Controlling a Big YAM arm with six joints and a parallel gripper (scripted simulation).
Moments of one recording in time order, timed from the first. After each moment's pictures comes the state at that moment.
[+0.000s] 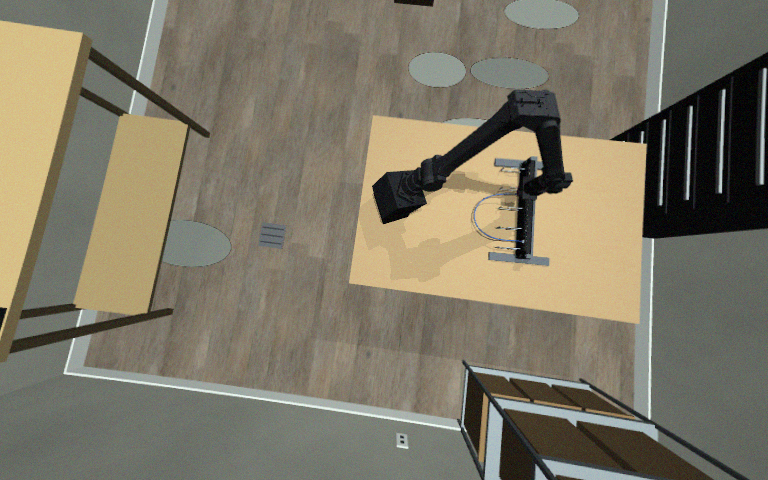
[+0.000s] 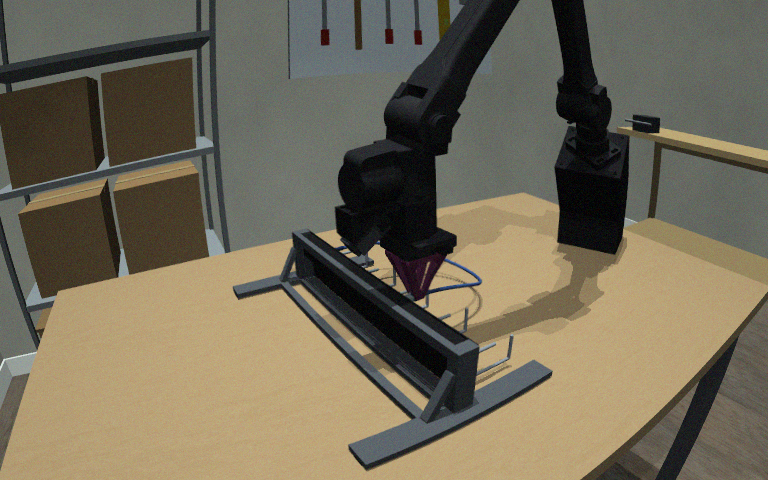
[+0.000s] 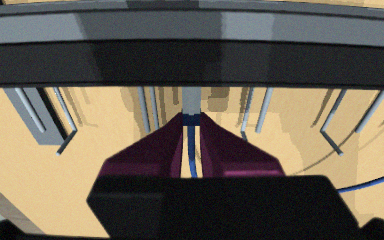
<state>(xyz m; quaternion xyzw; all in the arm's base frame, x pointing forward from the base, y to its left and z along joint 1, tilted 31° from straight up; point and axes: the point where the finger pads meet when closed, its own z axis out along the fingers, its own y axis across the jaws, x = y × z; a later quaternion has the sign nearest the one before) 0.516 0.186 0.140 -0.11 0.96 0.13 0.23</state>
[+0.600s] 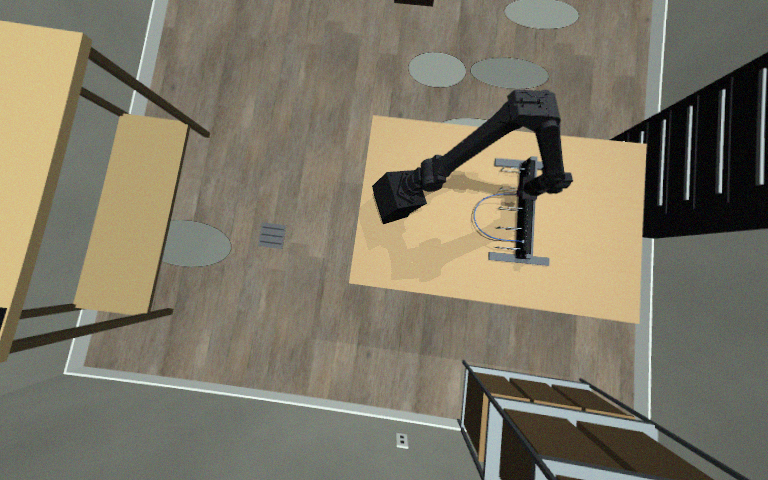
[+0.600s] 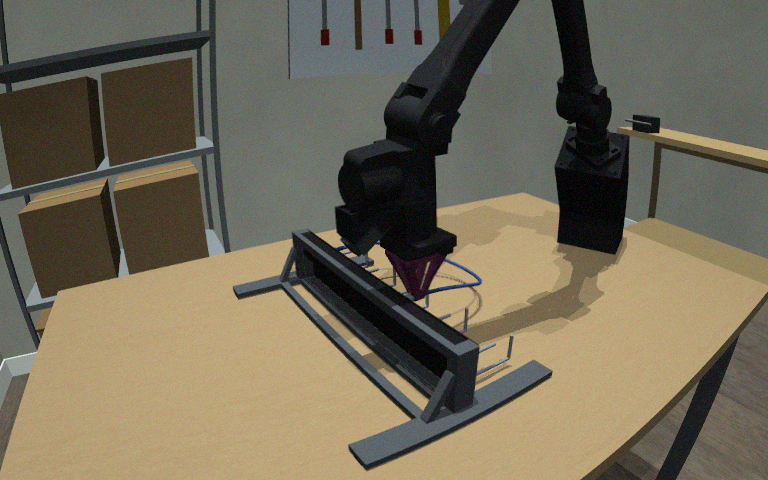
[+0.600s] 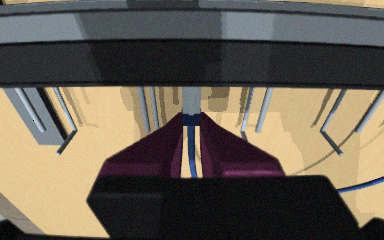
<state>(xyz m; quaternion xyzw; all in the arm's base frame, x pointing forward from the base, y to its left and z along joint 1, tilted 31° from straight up) 0.516 0.186 0.140 -0.11 0.96 0.13 0.23</state>
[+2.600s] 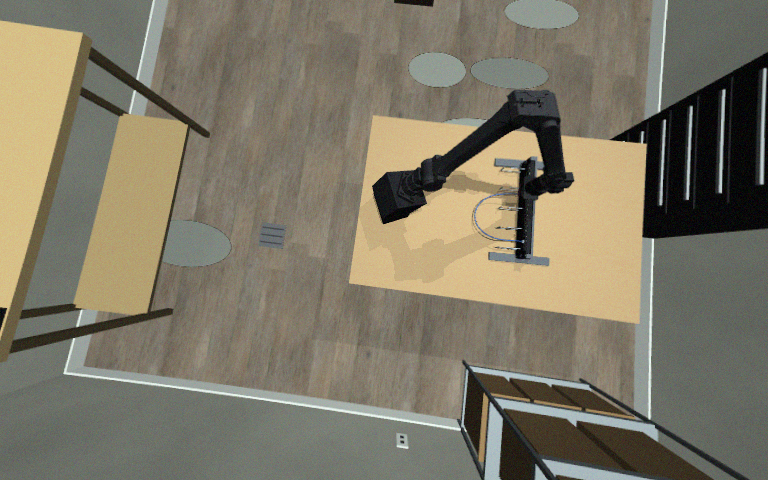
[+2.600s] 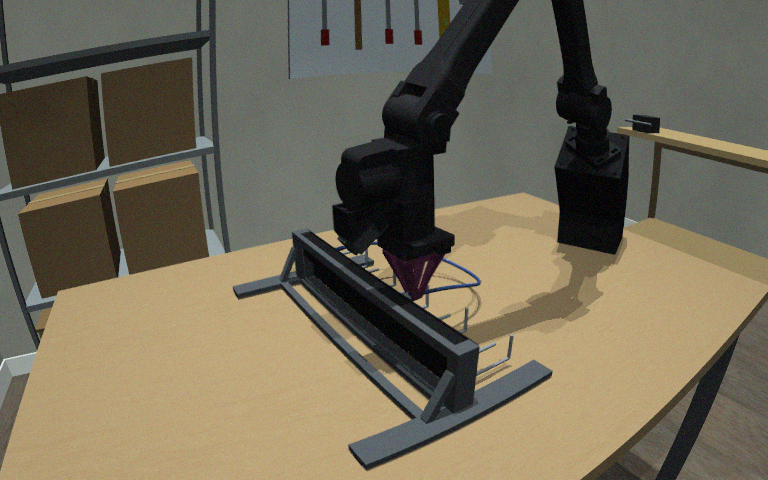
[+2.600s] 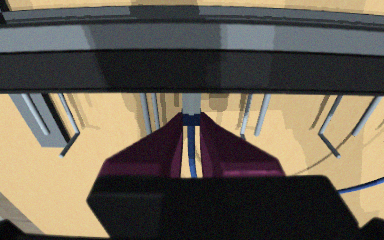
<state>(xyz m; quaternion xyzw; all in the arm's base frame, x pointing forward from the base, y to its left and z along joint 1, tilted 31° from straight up) 0.519 0.186 0.144 -0.11 0.96 0.13 0.23</state>
